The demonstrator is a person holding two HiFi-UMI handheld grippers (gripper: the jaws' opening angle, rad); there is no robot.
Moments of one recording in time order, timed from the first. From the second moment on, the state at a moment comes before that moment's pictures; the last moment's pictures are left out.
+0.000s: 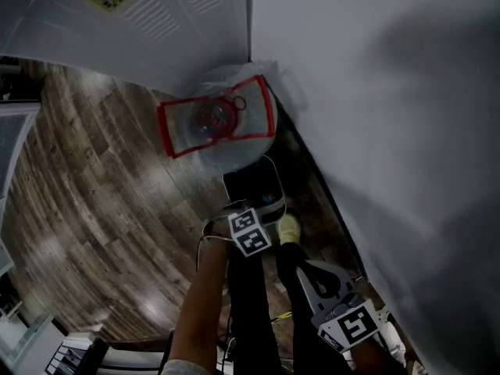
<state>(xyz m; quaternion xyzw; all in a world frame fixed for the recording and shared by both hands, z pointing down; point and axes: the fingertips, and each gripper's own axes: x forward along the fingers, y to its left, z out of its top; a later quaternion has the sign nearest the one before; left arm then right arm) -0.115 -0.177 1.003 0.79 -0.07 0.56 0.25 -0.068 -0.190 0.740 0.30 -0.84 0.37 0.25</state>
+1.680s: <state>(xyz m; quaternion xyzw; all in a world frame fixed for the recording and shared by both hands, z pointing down) -0.255 -0.086 0.643 0.53 -0.44 0.26 0.68 -0.090 -0.275 0.390 0.32 -0.91 0.18 0.22</state>
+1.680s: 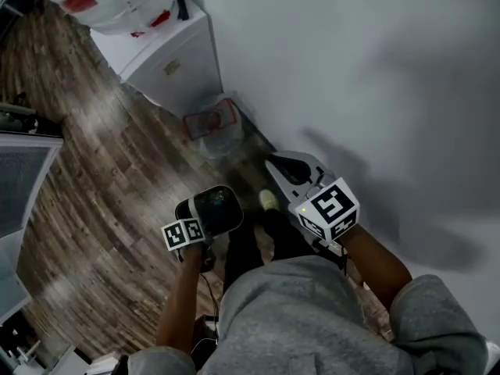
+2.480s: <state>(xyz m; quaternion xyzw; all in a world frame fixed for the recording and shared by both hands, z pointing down) -0.278 -0.070 0.568 0.51 -0.49 0.18 0.68 -0.044 -0.277 0.267 0.40 -0.89 0.17 0.11</state>
